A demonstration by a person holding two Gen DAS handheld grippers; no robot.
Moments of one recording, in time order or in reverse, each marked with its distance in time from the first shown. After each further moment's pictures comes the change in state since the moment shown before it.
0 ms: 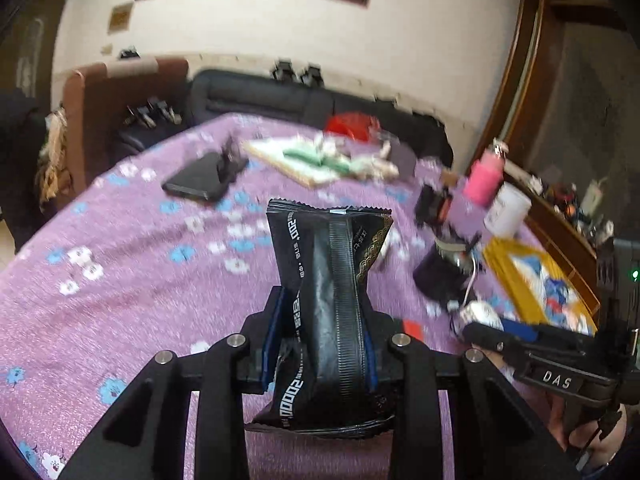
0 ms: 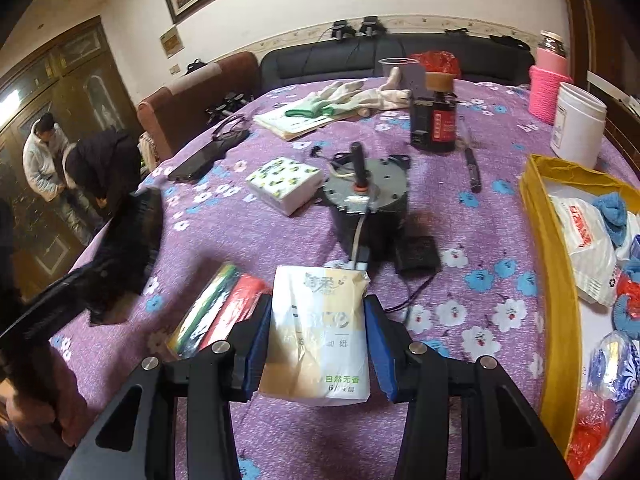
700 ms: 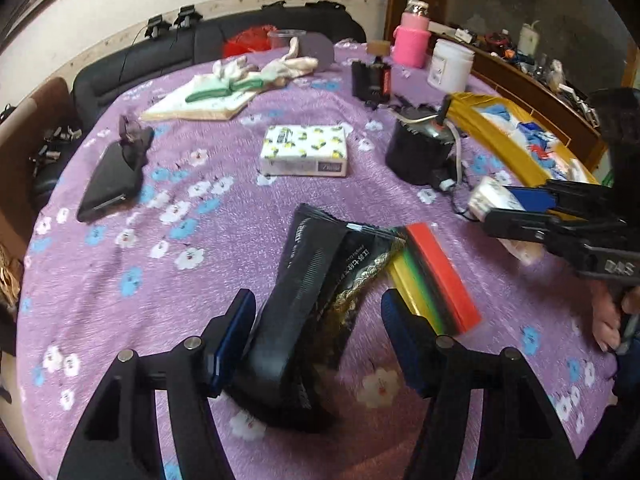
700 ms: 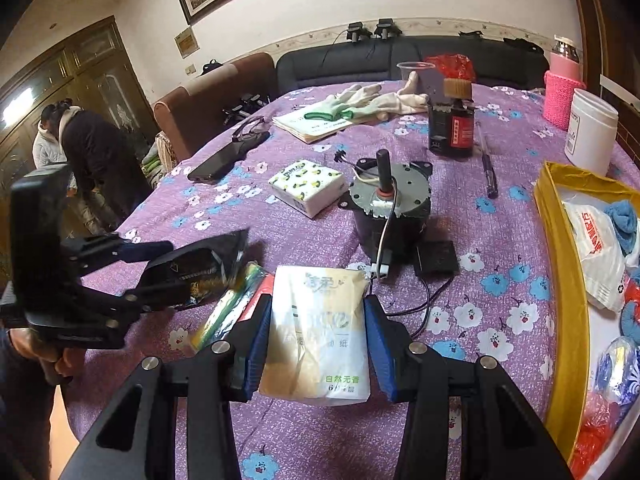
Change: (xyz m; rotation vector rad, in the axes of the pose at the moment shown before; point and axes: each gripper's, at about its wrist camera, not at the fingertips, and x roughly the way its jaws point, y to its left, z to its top) left arm 0.063 -0.005 0.006 0.445 0.395 -0.162; right arm -0.004 0.011 -0.001 -0.025 0.009 0.064
